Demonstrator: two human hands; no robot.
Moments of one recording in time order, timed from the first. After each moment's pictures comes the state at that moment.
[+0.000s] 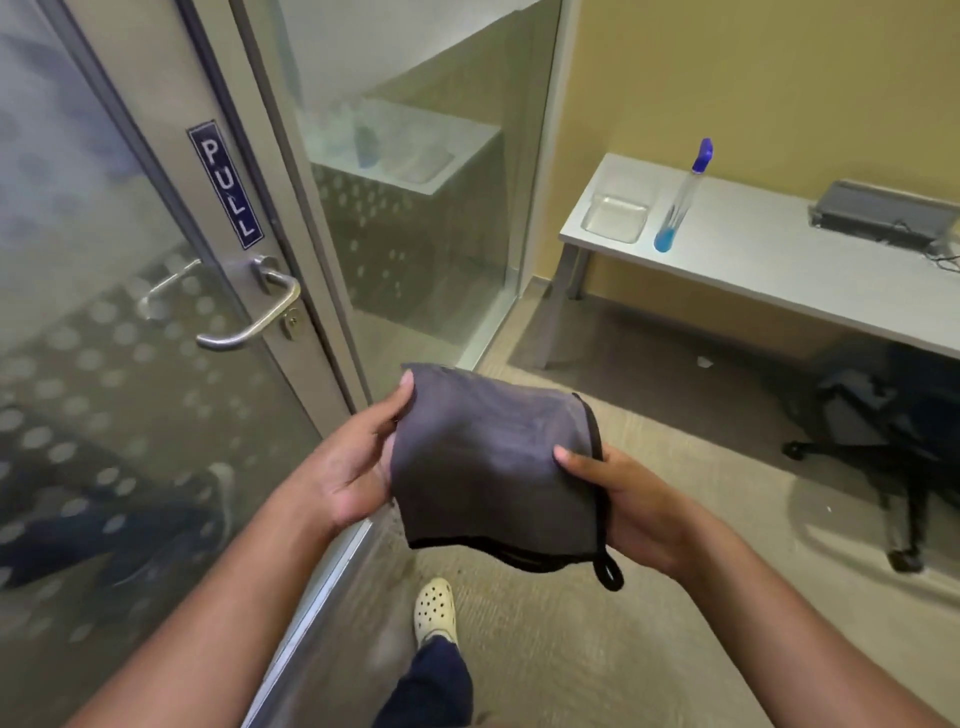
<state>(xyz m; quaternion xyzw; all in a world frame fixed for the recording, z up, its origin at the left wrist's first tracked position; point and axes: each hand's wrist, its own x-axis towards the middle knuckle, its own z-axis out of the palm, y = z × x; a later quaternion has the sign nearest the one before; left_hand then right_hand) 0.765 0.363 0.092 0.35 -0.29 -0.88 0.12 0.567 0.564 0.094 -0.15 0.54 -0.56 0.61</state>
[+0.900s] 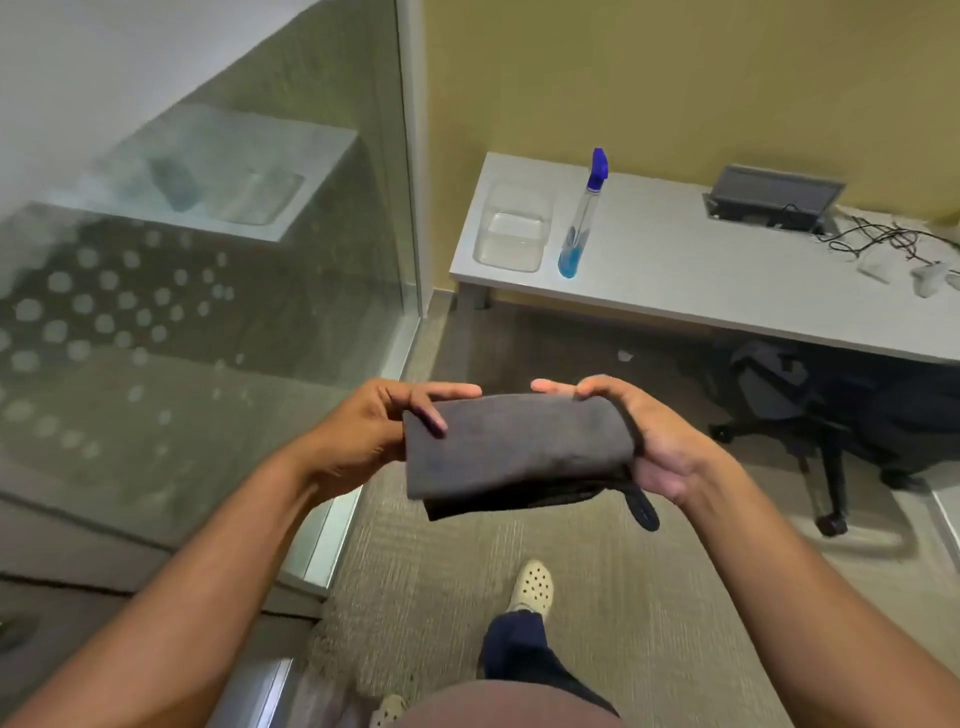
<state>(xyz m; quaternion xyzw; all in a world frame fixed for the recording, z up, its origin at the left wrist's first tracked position) 0.454 0.190 0.087 0.17 -0.62 -0.77 -0.02 0.275 0.437 0.106 -0.07 0.53 -0.65 0.53</state>
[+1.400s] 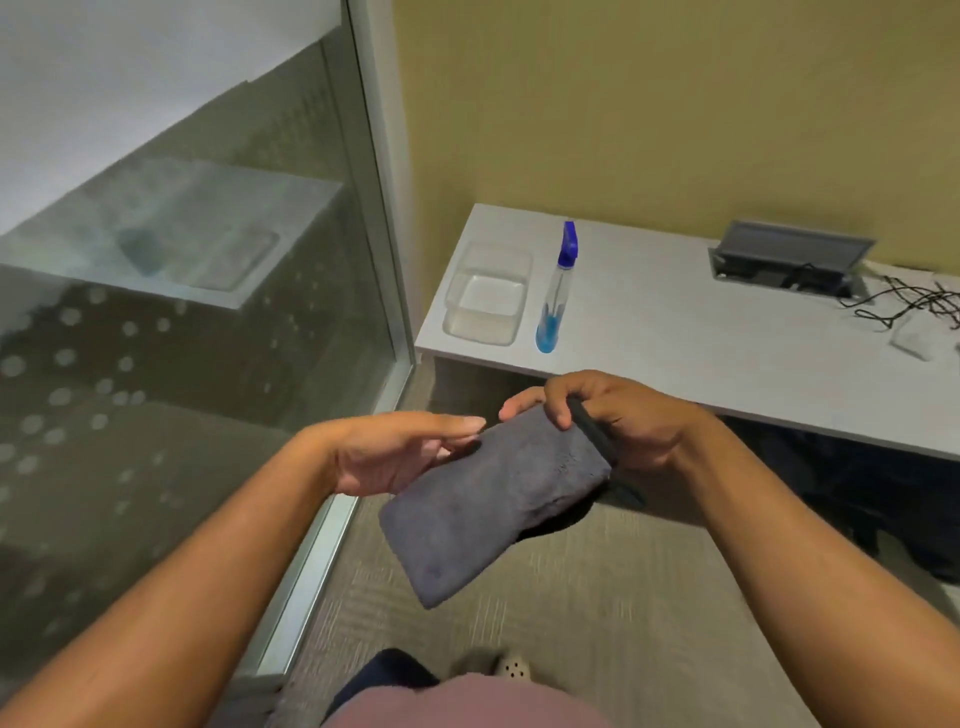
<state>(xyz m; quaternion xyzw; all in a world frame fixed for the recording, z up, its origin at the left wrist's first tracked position) 0.227 0.178 0.121 0.16 -0.56 -0.76 -0.28 0.039 0.385 0.132 -0.29 0.53 -0.52 0.60</state>
